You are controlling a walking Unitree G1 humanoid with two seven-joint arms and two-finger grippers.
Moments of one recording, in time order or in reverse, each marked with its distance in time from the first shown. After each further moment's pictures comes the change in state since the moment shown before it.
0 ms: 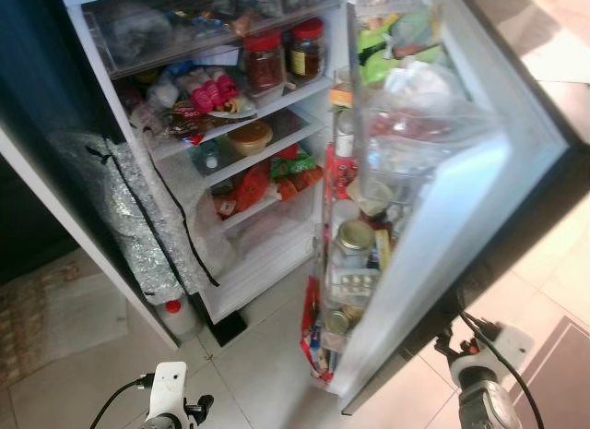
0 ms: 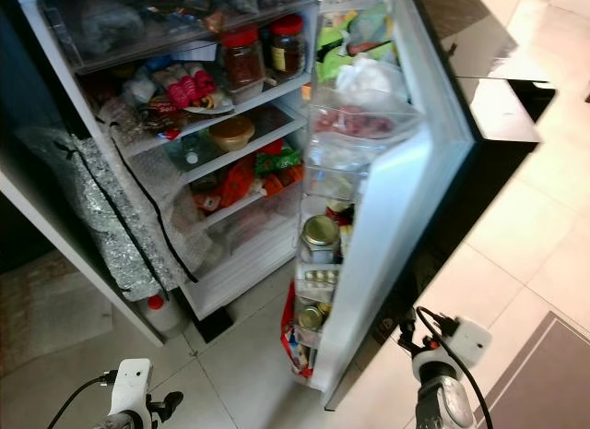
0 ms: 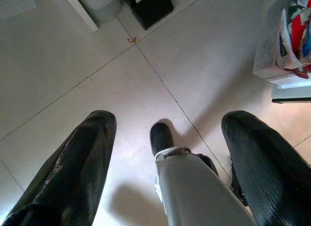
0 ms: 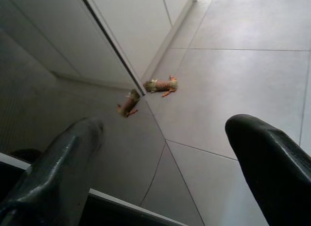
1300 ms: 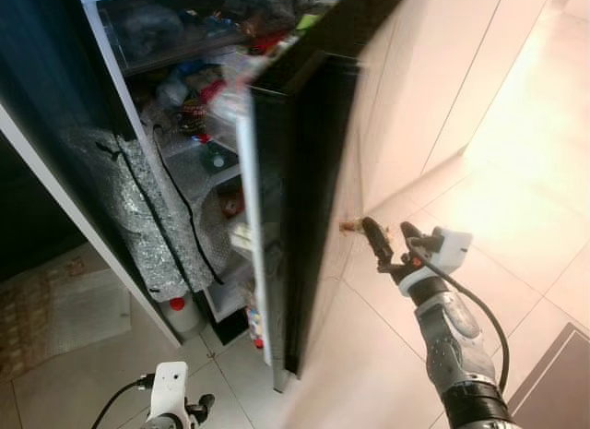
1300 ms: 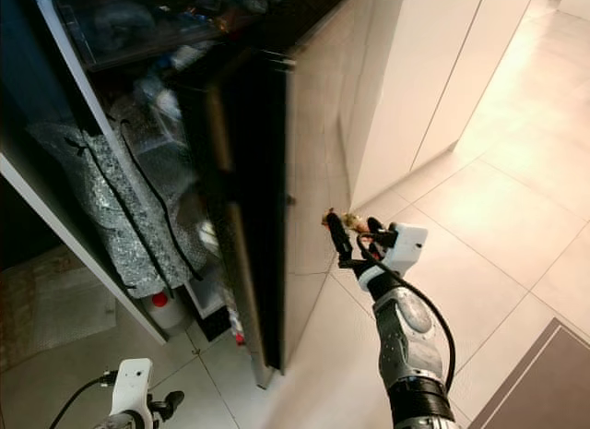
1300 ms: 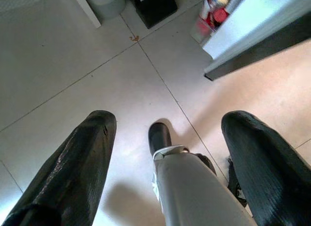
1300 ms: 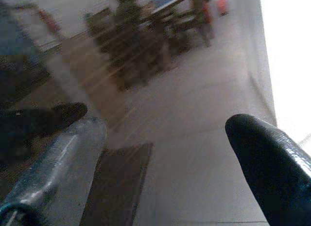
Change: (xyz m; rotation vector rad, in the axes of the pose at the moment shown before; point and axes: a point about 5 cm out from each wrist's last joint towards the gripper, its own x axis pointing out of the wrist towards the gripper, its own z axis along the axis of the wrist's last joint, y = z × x) left arm 0.000 -0.002 0.000 -0.017 -0.002 0.006; right arm 0.030 0.129 0.066 -0.102 -0.131 0.614
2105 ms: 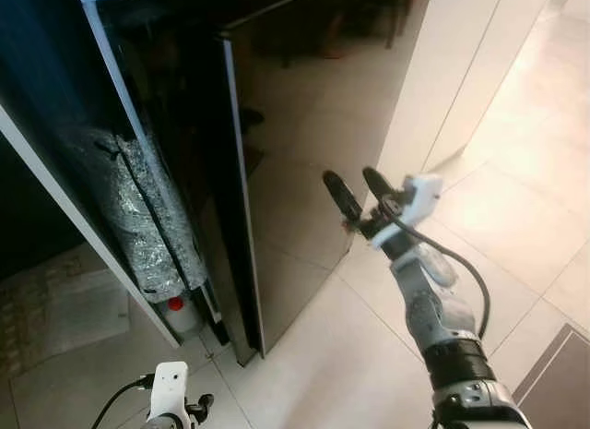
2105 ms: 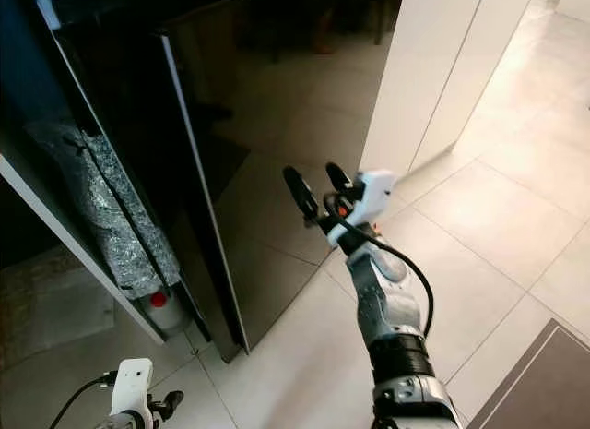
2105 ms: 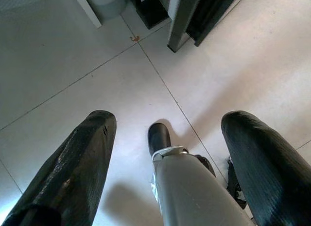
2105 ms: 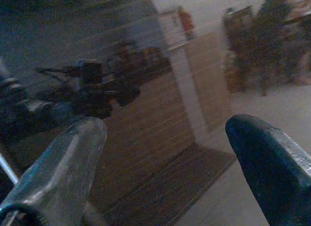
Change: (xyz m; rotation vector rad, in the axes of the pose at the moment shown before) left arm 0.000 0.000 0.000 -0.005 -0.001 0.009; right arm 0.045 0.057 0.043 -0.051 -0.097 0.273
